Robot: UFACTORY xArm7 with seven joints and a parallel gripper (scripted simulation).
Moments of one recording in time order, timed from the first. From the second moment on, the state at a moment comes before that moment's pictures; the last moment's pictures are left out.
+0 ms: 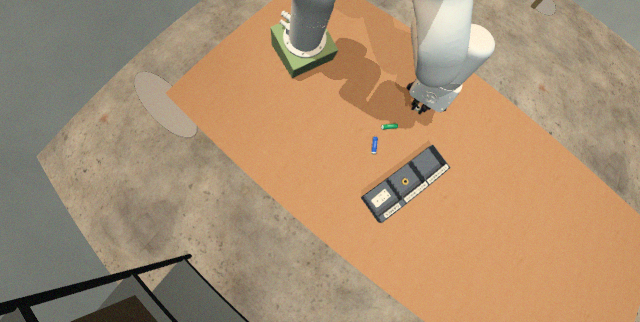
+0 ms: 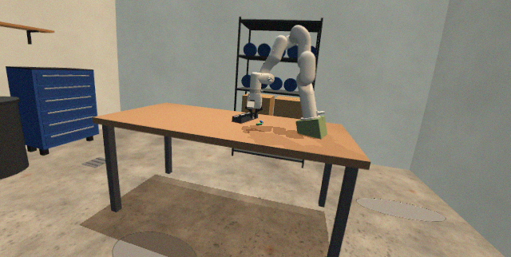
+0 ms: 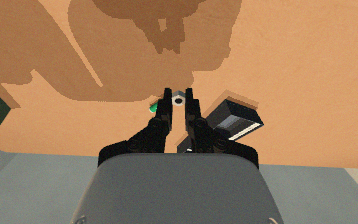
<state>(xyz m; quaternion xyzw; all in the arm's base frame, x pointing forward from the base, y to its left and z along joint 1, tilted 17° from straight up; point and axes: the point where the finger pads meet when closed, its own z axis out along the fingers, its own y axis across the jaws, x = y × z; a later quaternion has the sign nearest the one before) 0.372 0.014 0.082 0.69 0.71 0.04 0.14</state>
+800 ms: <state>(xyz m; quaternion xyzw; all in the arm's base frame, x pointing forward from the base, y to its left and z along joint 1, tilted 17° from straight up) 0.410 -0.090 0.108 0.69 0.71 0.04 0.15</state>
